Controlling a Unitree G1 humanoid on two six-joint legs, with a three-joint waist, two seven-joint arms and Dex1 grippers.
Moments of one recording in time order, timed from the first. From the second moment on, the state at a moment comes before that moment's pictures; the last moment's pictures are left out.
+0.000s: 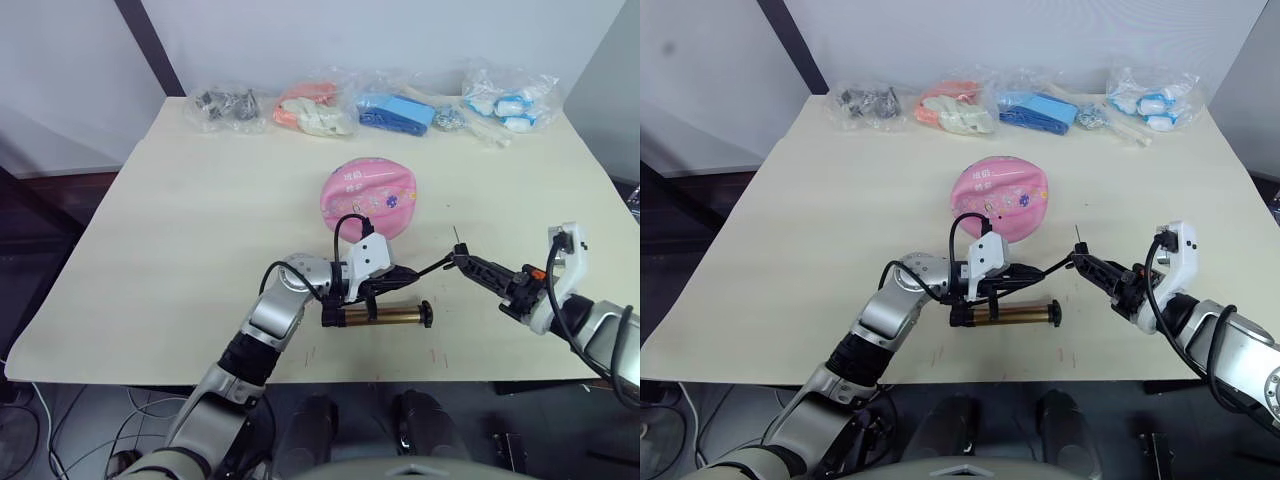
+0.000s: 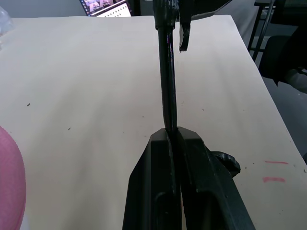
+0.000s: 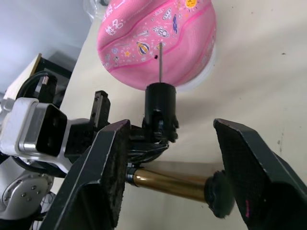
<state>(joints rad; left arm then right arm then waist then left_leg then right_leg) -0.48 0.26 -0.36 0.05 -0.08 0.23 -1.00 0.08 -0.82 -0.21 -0.61 1.81 0.71 -0.29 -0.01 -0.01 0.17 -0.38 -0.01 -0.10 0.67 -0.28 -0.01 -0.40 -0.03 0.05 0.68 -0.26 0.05</state>
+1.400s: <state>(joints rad) -0.49 0.27 -0.36 0.01 -0.11 0.30 -0.98 0.02 -0.68 -0.17 -0.61 1.68 0.68 -0.33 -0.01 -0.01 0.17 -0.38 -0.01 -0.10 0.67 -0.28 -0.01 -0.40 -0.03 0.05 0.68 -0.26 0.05</state>
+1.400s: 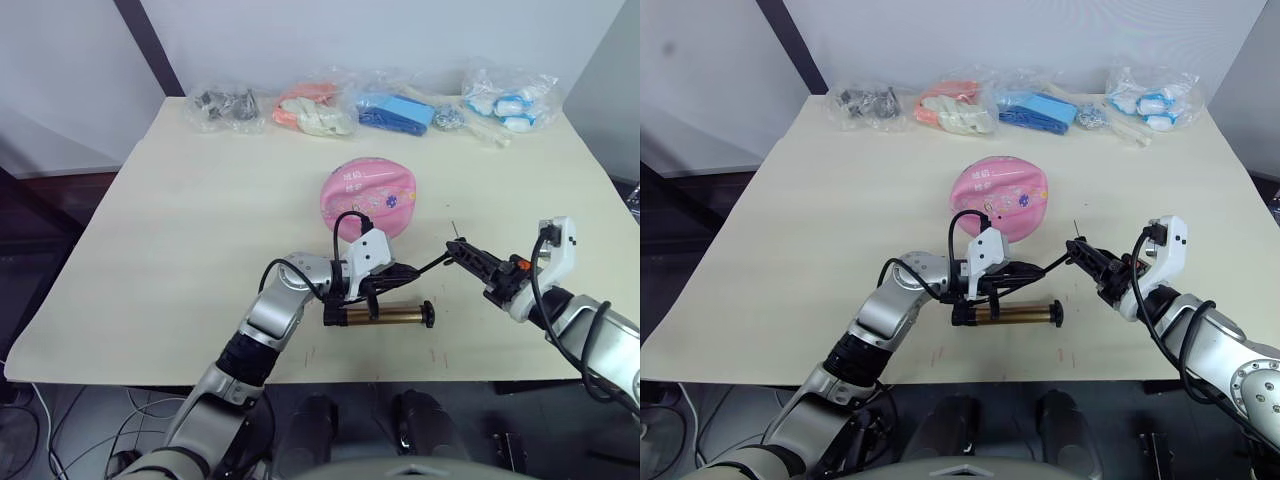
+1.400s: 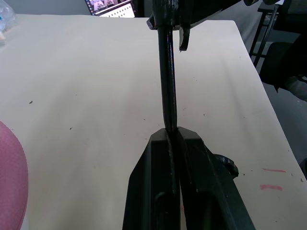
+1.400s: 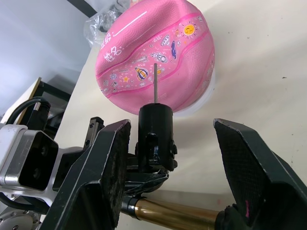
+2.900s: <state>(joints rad) -0.47 0.37 -0.27 -0.10 -0.27 0.47 -1.00 -0.01 -0.67 -0.17 -0.61 1.68 0.67 -0.34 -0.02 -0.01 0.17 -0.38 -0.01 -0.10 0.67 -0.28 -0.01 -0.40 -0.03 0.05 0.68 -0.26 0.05</state>
